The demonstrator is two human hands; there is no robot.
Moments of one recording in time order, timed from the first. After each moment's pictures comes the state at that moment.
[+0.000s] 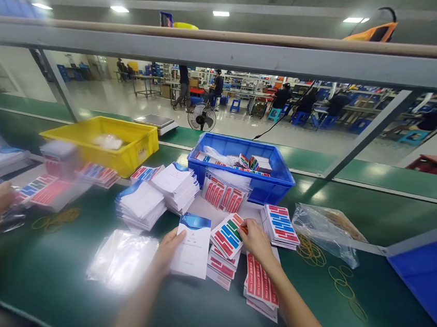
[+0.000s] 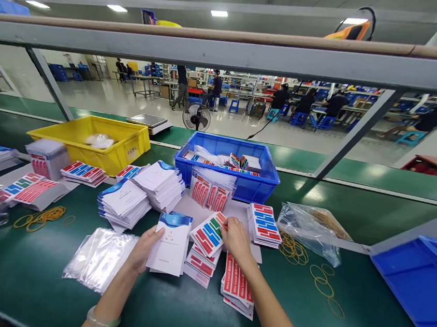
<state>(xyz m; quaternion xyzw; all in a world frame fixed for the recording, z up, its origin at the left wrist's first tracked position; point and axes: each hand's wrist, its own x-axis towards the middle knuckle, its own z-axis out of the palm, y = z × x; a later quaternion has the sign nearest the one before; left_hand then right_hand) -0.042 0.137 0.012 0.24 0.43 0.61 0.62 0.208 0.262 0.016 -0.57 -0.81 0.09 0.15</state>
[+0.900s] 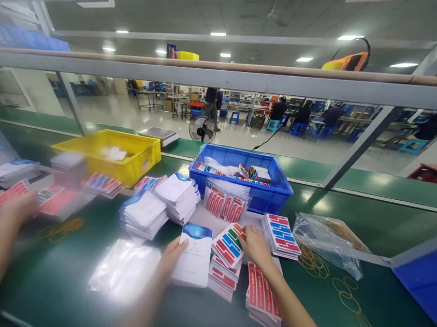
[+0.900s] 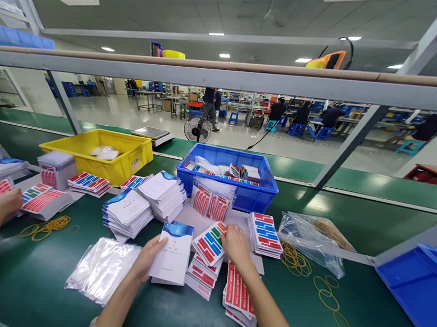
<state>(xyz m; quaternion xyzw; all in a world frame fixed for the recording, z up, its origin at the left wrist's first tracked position) -0.046 0.142 -0.008 0.29 0.43 0.60 0.60 0.196 0.263 0.029 -0.60 -0.80 0.05 0.08</state>
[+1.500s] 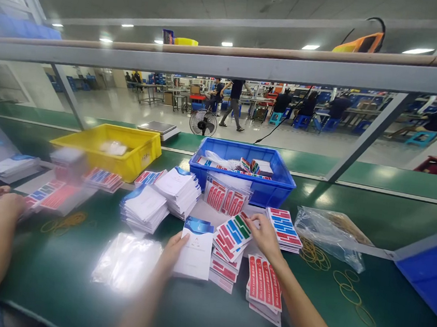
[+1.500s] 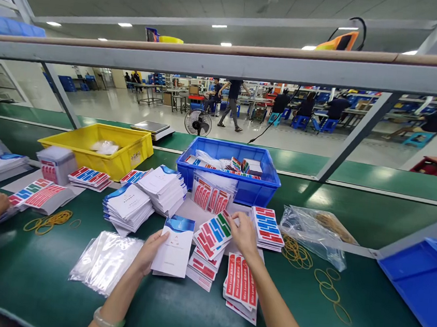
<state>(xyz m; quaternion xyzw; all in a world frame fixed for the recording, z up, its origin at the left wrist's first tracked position) -0.040 0.141 -0.003 0.27 0.47 0.59 0.60 0.214 0.268 0.047 -0.53 -0.74 0.22 0.34</state>
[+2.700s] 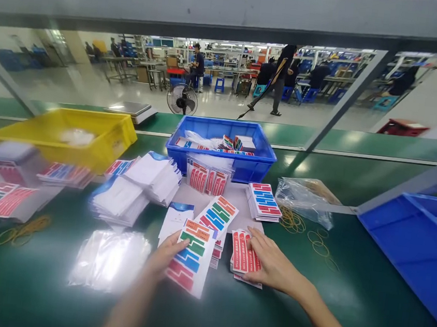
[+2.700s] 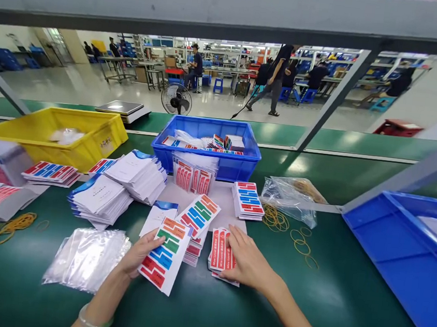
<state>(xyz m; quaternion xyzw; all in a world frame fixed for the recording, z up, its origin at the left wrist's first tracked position) -0.012 0.124 0.012 0.25 0.42 0.45 0.75 0.291 0.174 0.037 -0.47 -0.87 0.17 -0.01</state>
